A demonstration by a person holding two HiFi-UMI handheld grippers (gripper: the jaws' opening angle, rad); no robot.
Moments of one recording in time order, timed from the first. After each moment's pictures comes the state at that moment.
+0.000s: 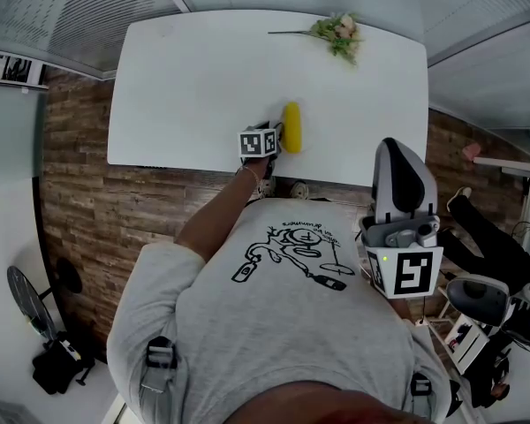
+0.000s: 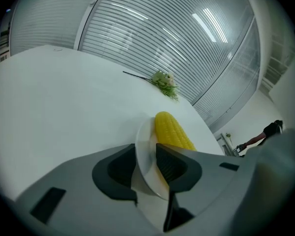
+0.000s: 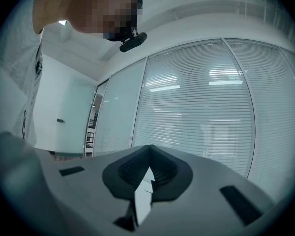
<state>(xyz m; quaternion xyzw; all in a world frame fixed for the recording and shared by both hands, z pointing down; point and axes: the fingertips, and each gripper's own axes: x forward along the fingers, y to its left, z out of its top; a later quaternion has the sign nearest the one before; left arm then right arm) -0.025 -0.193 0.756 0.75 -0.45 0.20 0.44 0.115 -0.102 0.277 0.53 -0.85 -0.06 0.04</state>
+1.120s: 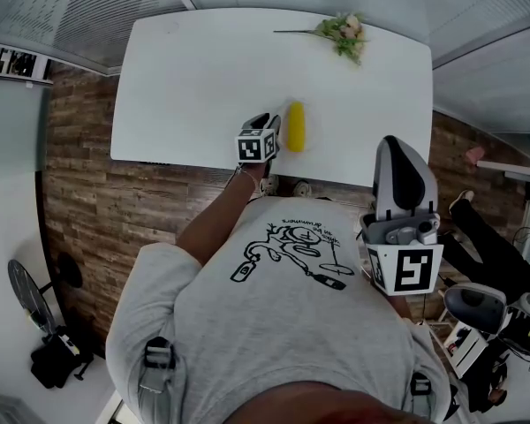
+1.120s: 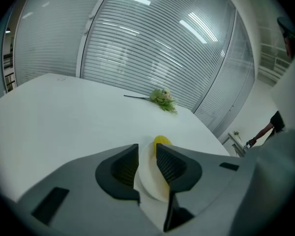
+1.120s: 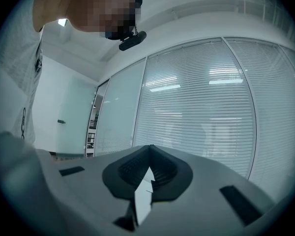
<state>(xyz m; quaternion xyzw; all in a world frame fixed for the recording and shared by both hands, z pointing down) -0.047 -0.204 0.703 0.77 -0.49 0.19 0.35 0.115 -0.106 0.280 0.52 -0.85 -0.05 0.04</state>
